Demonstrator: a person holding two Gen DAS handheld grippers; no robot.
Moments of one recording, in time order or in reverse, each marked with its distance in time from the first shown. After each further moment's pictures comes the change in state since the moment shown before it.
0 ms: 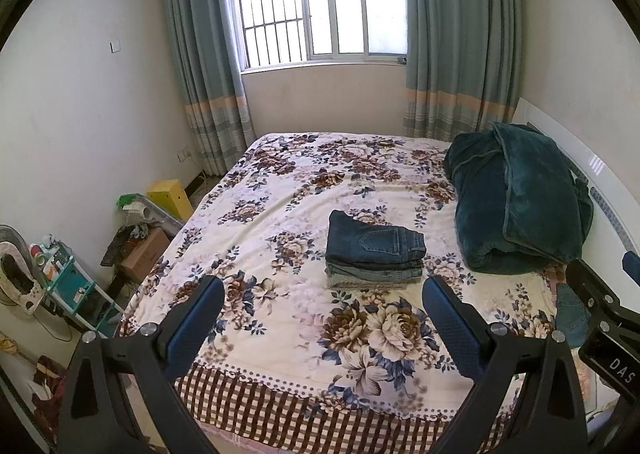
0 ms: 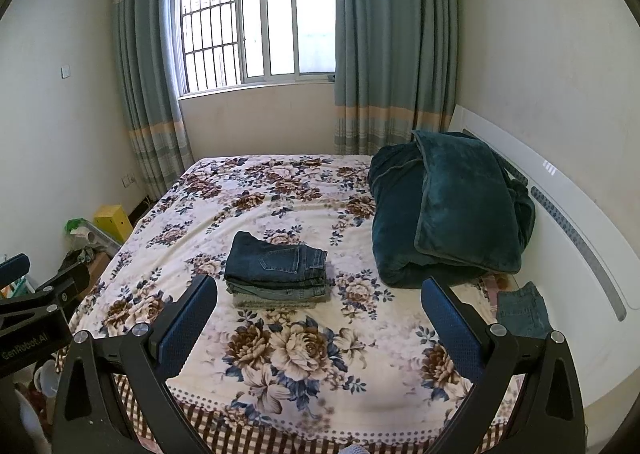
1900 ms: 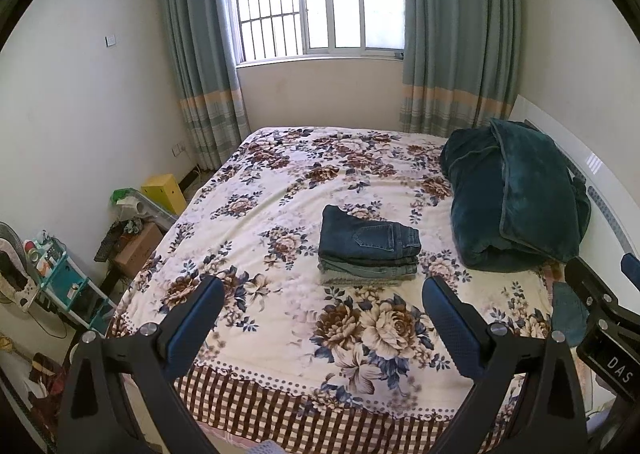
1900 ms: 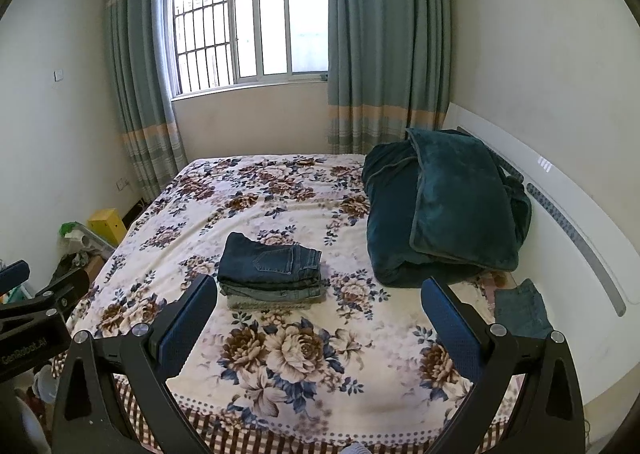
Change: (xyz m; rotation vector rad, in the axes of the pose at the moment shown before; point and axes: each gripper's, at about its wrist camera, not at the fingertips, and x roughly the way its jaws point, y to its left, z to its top) left arm 0.001 -0.014 0.000 -0.011 0.010 0.002; right arm -0.002 0.001 -0.002 0.015 -0.003 -0.025
